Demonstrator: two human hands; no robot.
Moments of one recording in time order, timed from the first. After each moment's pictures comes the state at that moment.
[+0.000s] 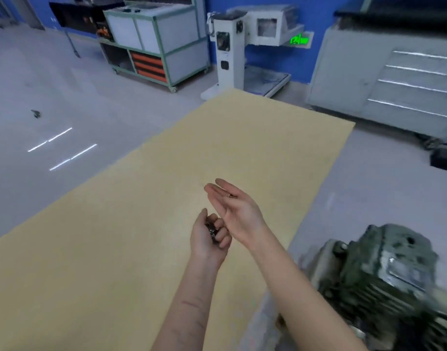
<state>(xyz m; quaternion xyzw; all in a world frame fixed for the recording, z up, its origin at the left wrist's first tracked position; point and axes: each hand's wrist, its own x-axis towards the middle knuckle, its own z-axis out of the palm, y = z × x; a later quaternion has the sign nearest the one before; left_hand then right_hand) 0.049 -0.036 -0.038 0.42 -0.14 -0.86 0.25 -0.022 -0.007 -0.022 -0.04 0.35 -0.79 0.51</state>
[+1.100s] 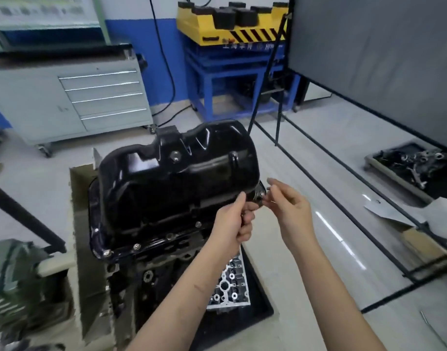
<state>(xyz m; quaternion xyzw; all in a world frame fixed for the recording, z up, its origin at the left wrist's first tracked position) -0.068 0.727 0.059 0.07 -0.54 -0.79 -0.28 -0.048 0.839 0.056 0.12 0.60 -0.77 -0.19</state>
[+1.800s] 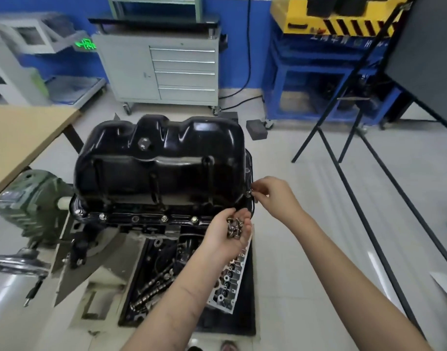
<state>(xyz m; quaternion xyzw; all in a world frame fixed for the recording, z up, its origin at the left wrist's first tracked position) -0.101 0.819 0.041 0.35 -0.23 -0.89 -0.18 -0.192 0.937 0.023 -0.19 0.93 -0.31 -0.01</state>
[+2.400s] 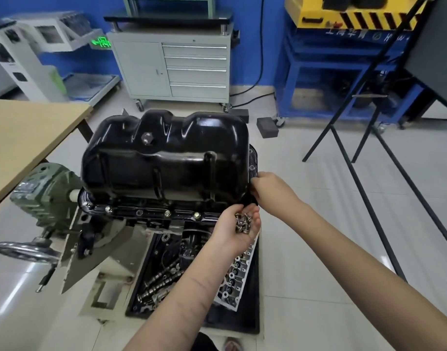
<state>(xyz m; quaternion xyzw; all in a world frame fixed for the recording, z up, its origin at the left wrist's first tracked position) -0.110 0.832 0.037 0.36 -0.23 -0.89 -0.15 -0.198 0.922 0.030 -0.30 0.95 -0.08 -0.02</state>
